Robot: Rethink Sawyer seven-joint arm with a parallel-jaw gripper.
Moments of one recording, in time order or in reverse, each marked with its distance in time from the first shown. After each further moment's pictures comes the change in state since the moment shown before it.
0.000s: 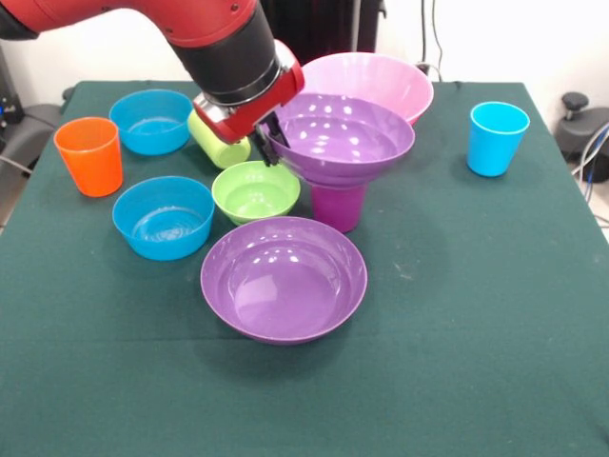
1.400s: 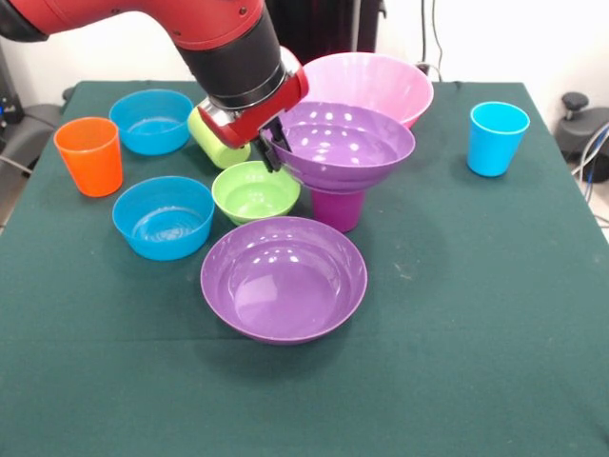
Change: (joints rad) arm 0.002 -0.009 0.000 0.017 -0.018 -0.034 0.000
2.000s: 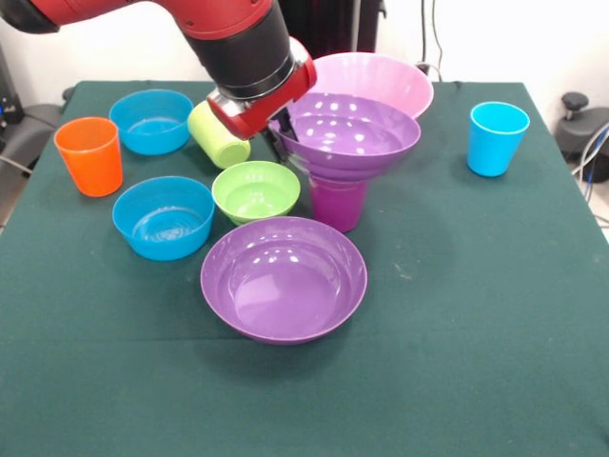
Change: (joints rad) arm 0.001 -0.013 0.008 0.032 0.006 0.000 0.000
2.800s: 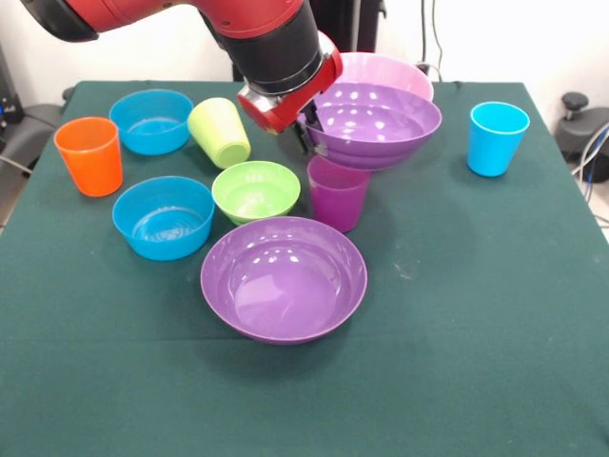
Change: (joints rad) arm 0.002 0.014 0.035 0.036 -0.012 0.012 0.000
